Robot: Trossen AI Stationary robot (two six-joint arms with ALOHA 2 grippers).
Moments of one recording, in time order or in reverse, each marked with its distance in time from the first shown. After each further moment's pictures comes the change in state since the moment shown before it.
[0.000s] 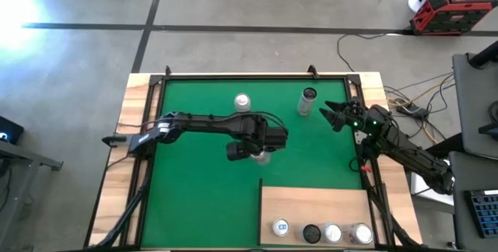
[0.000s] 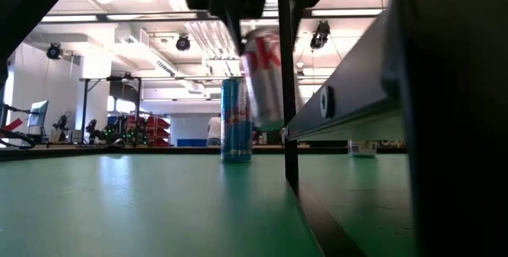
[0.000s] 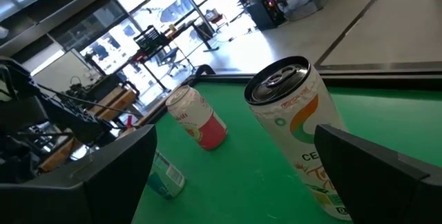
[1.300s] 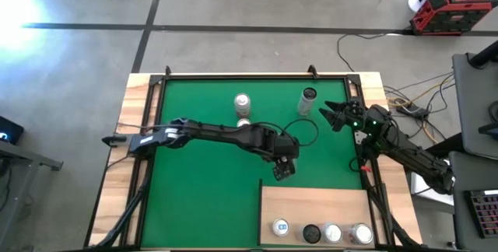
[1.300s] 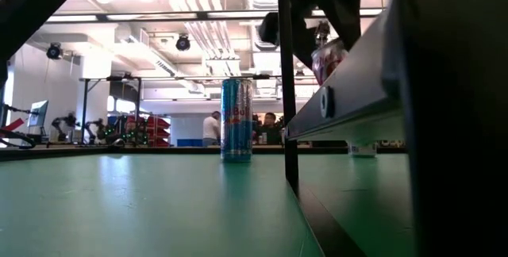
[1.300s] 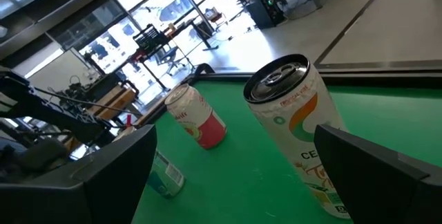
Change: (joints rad) left arm -0.037 0.092 0.002 0.338 -0.075 1.361; right arm 0.000 0.005 0.000 0.000 0.000 0.000
